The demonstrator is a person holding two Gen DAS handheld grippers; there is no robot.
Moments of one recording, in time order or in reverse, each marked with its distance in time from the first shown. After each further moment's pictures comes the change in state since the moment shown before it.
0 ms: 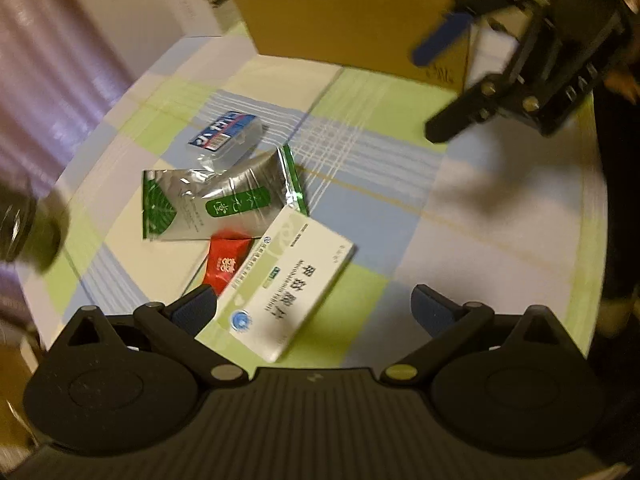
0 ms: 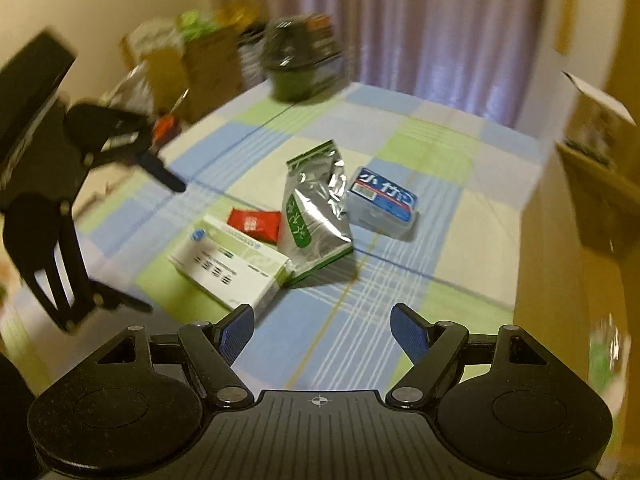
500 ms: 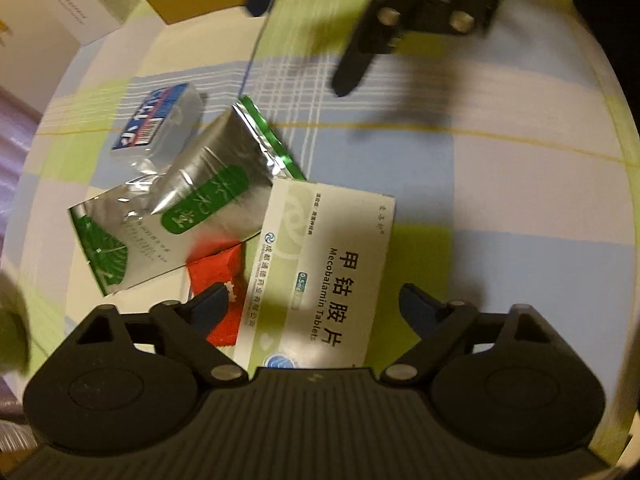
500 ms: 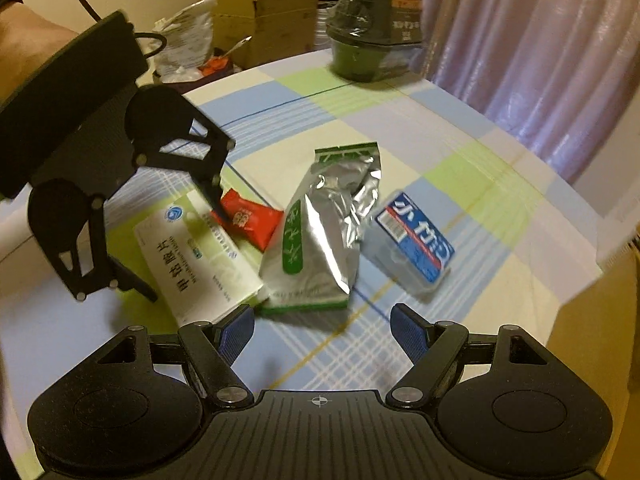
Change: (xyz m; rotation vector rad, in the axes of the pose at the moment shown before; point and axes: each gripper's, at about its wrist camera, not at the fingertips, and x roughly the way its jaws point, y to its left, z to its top) left arm 0.088 0.028 0.003 0.328 0.108 -0.118; right arm 0.076 -0.020 0.040 -0.285 0.076 0.079
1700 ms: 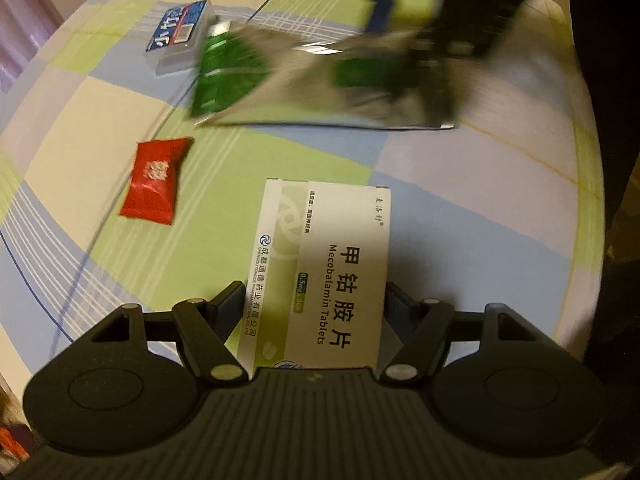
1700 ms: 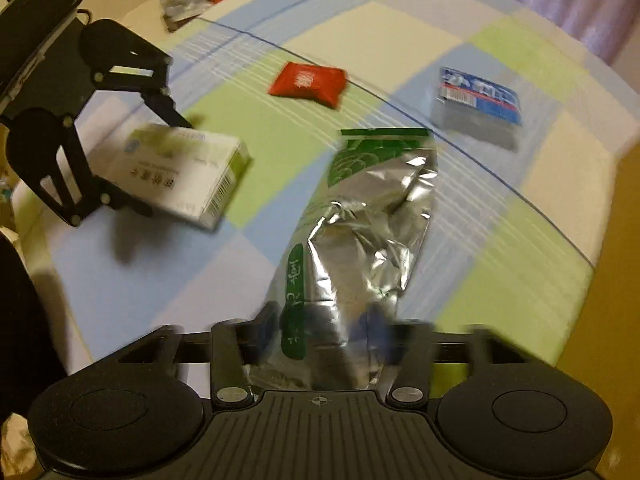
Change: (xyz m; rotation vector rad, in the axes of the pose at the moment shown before) left arm -0.025 -0.040 -0.050 -0.346 -0.003 -0.090; right arm -0.020 0.035 -0.068 0.171 0.250 0.097
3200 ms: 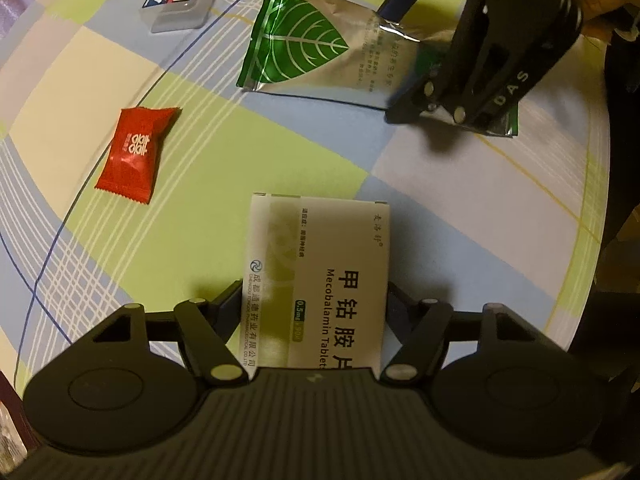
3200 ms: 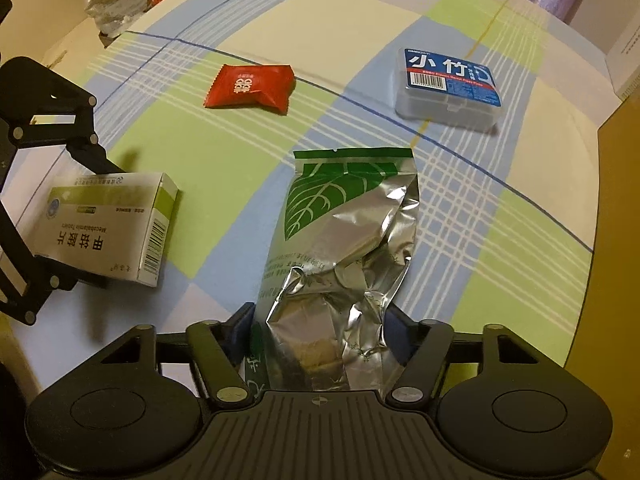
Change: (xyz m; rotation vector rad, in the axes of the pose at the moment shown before) left arm 0.009 -0.002 0.018 -0.123 0.135 -0.024; right arm 0.044 0.002 0.023 0.132 0.036 -0.070
